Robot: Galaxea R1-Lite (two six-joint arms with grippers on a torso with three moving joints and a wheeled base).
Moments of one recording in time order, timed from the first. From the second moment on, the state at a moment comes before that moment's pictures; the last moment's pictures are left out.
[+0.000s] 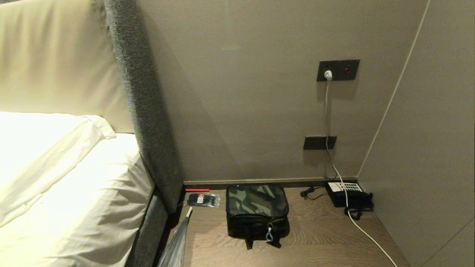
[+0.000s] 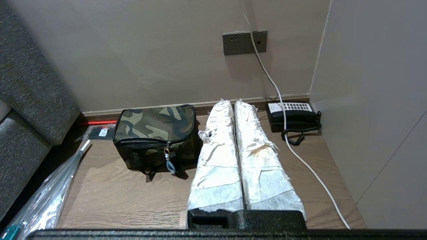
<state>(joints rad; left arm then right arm) 0.00 0.00 0.00 0.01 0.00 0.00 0.00 0.00 0.00 -0.03 -0.01 0.06</state>
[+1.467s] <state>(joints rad) 0.00 0.00 0.00 0.01 0.00 0.00 0.00 0.00 0.00 -0.03 -0.01 0.06</state>
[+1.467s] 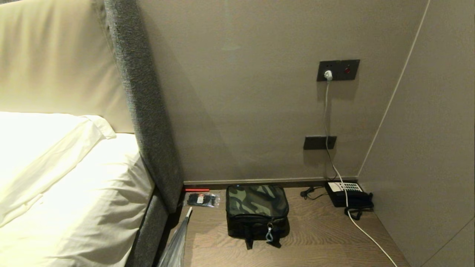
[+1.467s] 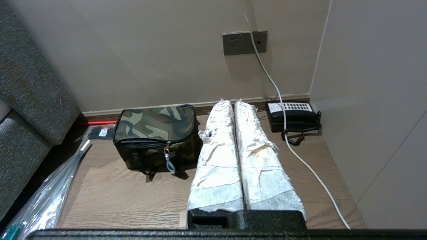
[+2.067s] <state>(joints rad) 0.00 0.00 0.00 0.01 0.00 -0.01 0.00 0.00 0.00 -0.03 -0.01 0.06</state>
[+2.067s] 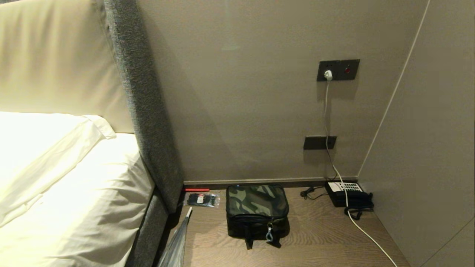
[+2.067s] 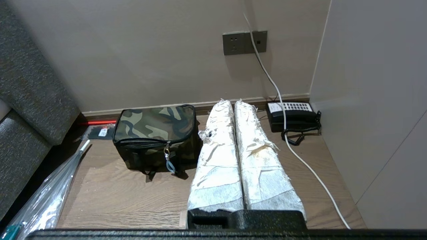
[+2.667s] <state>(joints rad) 0.00 0.00 -0.01 0.02 0.00 0.00 0.00 0.00 0.00 -0.03 -0.01 0.06</state>
